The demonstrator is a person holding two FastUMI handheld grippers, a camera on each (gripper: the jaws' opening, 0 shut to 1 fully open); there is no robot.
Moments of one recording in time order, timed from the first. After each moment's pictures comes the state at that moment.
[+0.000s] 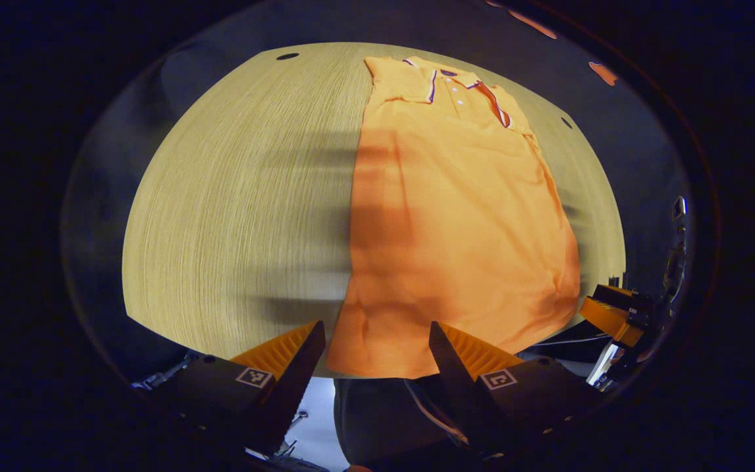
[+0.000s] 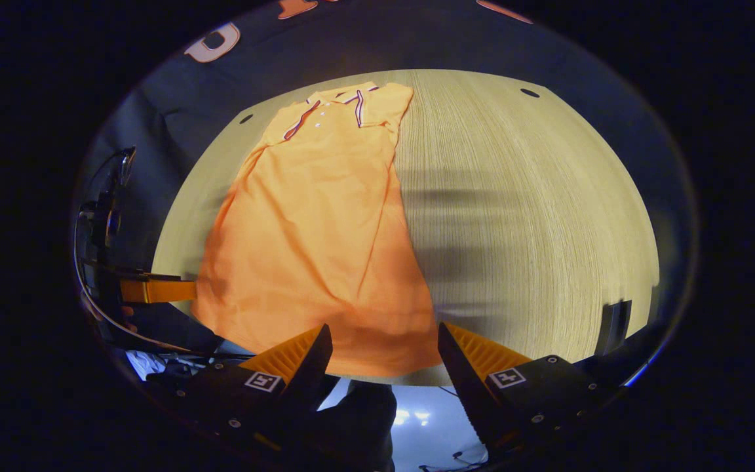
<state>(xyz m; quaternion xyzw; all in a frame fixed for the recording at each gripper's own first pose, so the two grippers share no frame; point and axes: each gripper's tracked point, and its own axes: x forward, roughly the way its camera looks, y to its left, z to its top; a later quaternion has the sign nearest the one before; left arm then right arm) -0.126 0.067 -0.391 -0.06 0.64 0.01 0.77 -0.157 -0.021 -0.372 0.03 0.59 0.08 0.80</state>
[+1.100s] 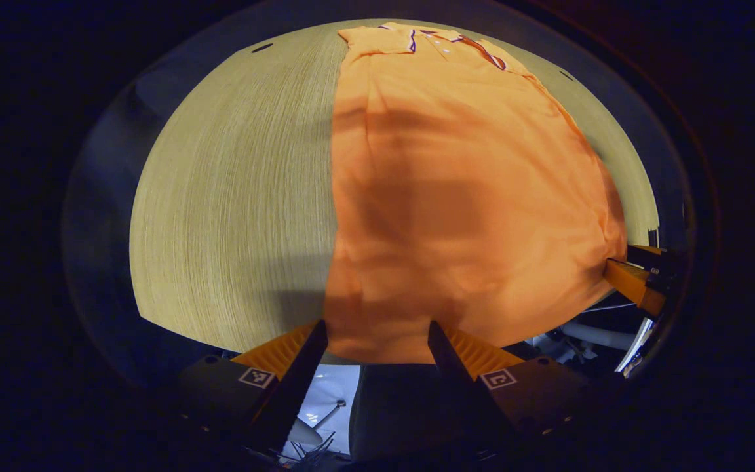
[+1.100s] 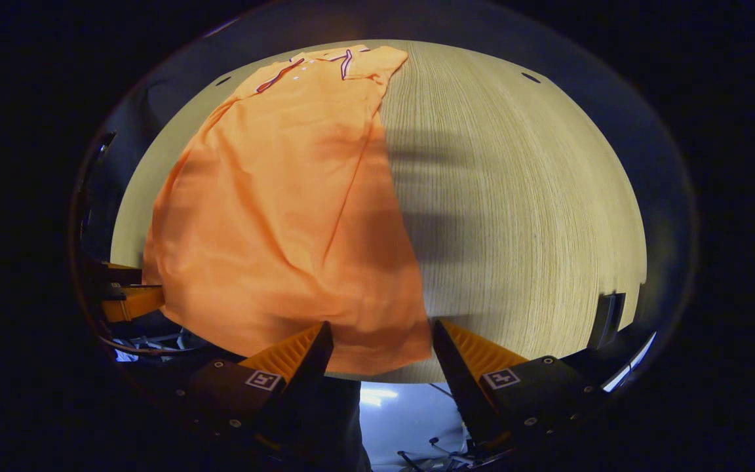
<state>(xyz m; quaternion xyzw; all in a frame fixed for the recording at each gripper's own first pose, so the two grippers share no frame) -0.154 0.061 -0.425 0.03 0.68 0.01 0.73 -0.171 -0.024 -0.410 -0.04 0.64 0.05 0.77</state>
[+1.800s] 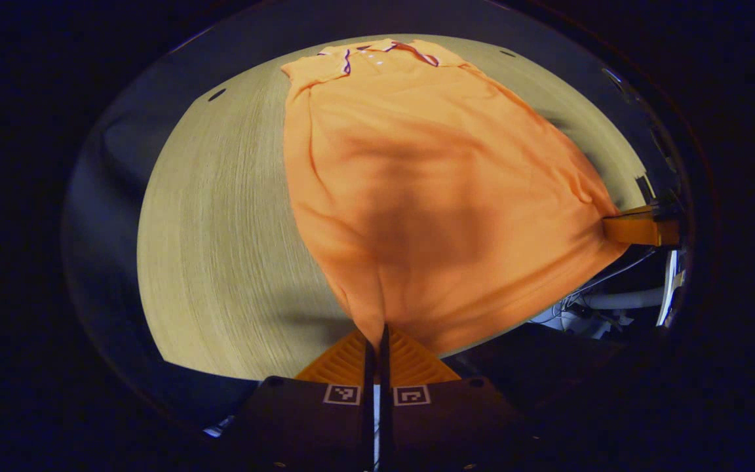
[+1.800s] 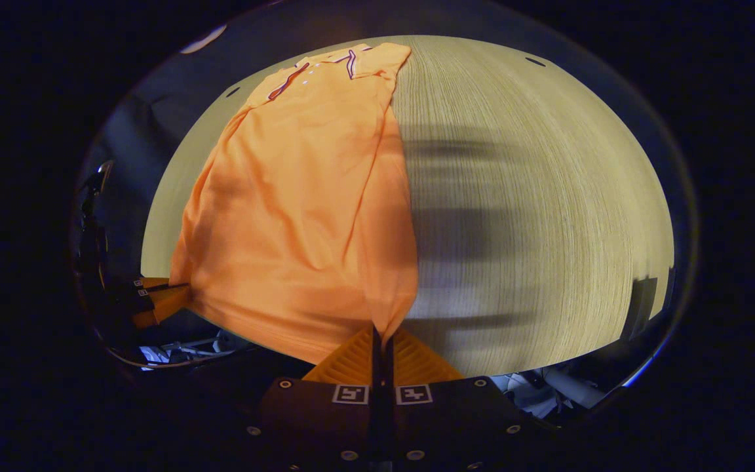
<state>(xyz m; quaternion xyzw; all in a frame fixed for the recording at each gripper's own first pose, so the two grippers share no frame) -0.145 0.049 -0.428 0.13 0.63 -0.04 0.76 -0.181 -0.002 -0.409 0.05 0.65 0.08 0.75</state>
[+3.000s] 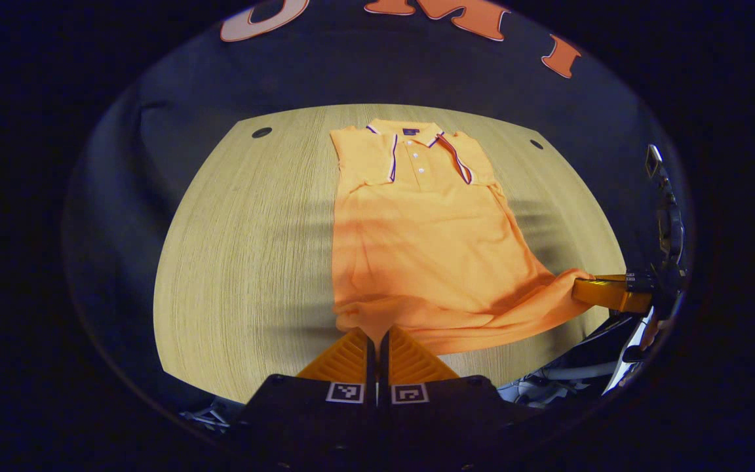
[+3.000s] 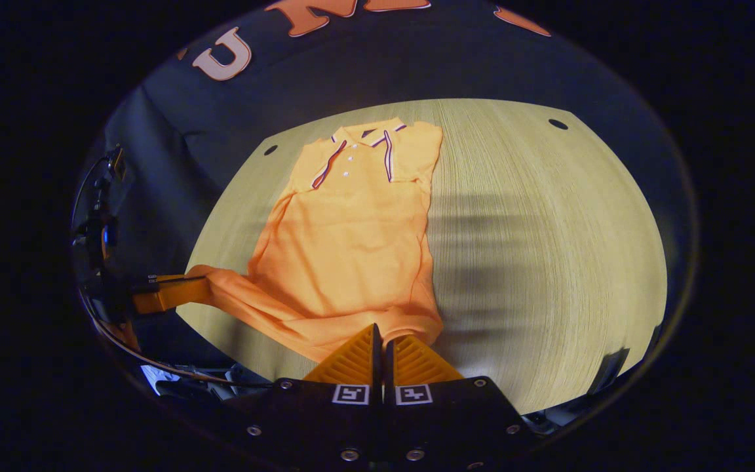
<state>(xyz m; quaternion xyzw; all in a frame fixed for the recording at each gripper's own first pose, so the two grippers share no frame) -0.019 0.049 -0.314 0.00 0.51 -0.03 0.86 -0.061 0.014 -0.324 0.08 0.52 0.12 0.84</state>
